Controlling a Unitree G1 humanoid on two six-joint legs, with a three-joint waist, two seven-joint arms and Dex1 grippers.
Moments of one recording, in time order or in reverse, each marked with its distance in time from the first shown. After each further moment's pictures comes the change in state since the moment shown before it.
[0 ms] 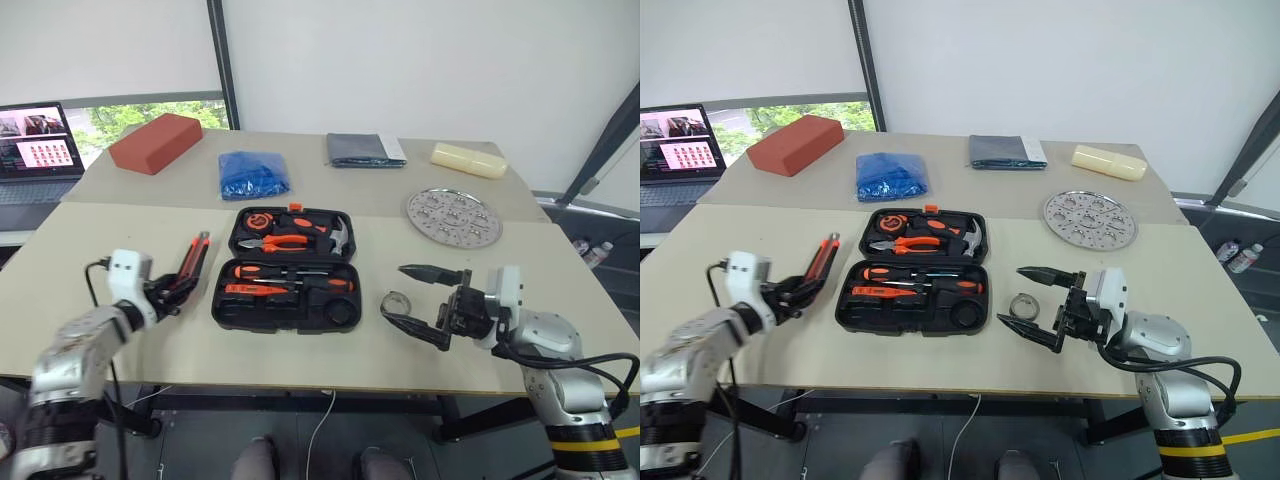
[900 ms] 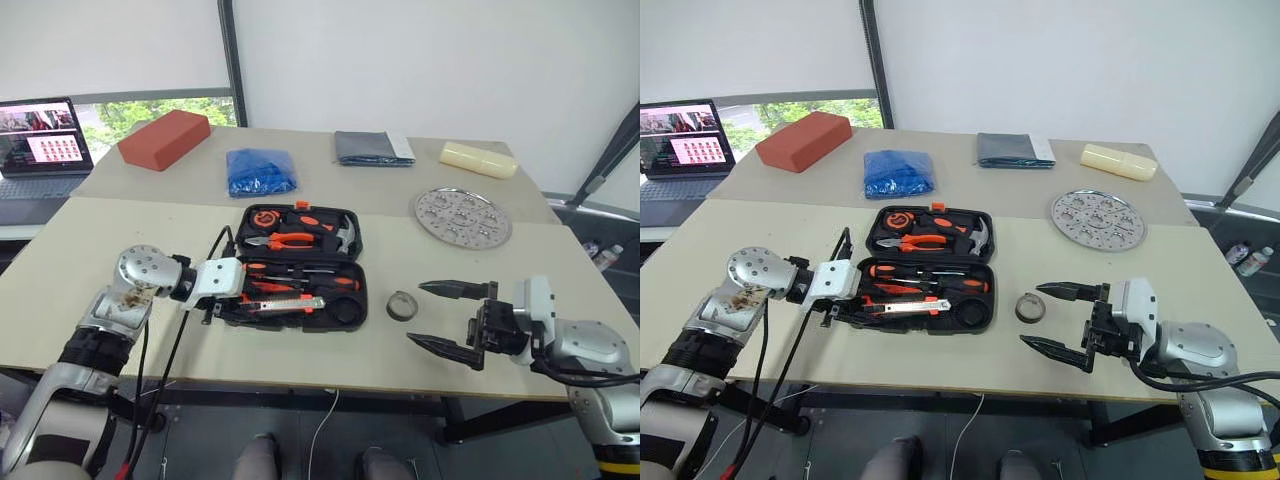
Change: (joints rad) left arm -0.398 -0.011 -0.532 0.221 0.430 -0.467 -0.543; right arm 0.116 -0.132 -0.090 -0.107 0.044 0.084 0.059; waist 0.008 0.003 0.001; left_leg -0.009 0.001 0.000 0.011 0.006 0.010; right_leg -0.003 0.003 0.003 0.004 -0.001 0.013
